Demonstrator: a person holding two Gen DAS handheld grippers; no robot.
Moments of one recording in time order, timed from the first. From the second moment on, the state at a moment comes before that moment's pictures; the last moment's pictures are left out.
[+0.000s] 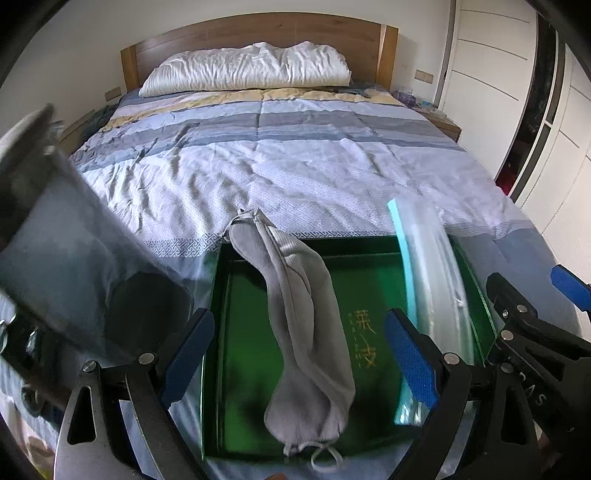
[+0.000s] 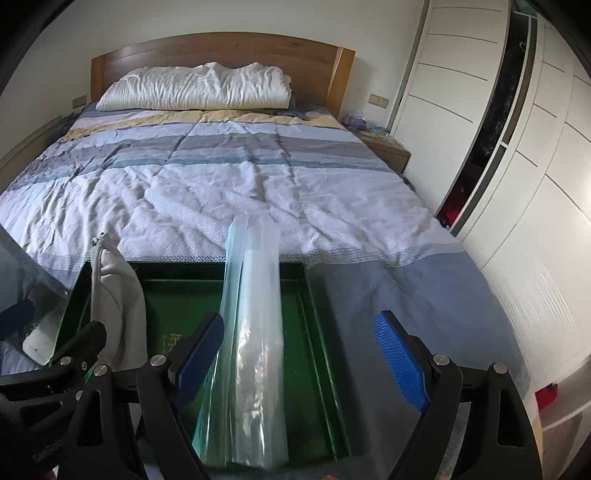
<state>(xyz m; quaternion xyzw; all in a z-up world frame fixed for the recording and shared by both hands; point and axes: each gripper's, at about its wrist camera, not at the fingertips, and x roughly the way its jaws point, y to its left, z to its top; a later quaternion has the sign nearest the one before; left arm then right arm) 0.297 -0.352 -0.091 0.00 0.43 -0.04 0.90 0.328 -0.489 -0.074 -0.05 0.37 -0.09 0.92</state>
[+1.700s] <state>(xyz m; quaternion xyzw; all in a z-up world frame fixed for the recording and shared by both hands) -0.053 0.049 -0.040 -0.03 0.37 0.06 0.93 -0.088 -0.246 0.002 -0.06 0.31 0.08 0.95</state>
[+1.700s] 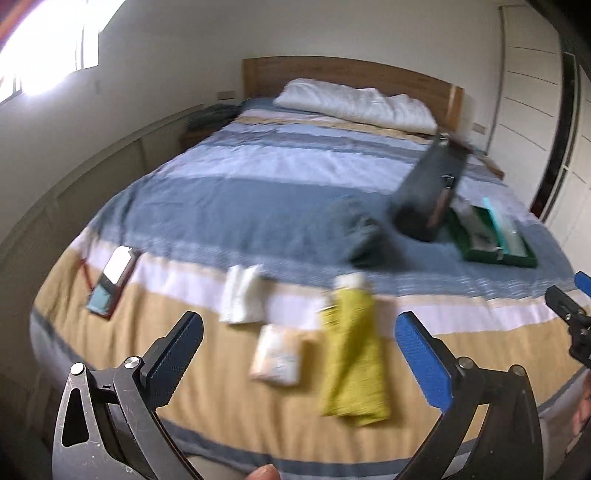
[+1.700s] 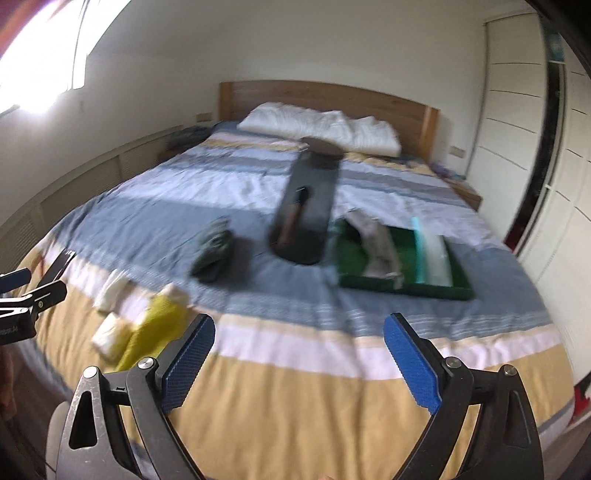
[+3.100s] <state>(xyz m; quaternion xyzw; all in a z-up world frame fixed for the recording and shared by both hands) 0.012 0.088 -0.184 -0.01 0.52 0.01 0.85 0.002 -0.101 -0.121 -0.09 0.43 0.18 0.88</state>
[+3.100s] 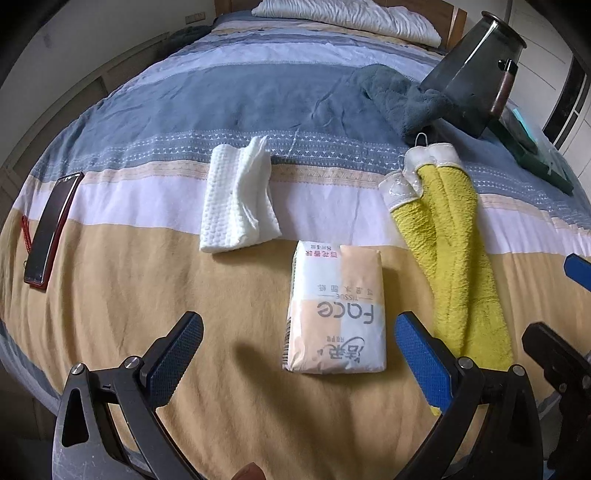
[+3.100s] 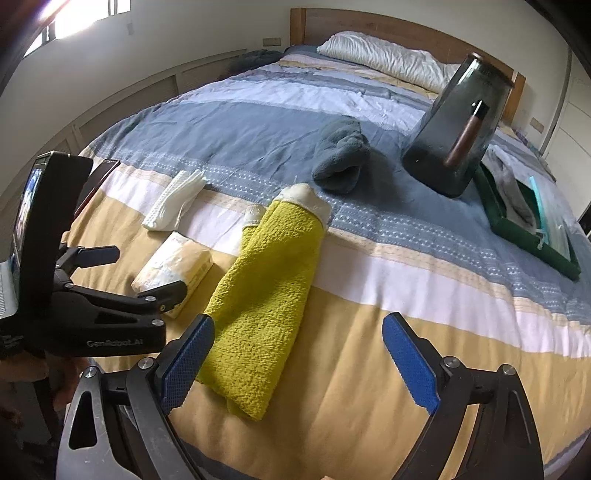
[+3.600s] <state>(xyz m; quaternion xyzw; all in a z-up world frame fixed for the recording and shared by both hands) 0.023 0.089 -0.198 0.00 0.53 -0.01 0.85 0.028 -0.093 -0.148 -0.07 0.46 0.19 0.86</state>
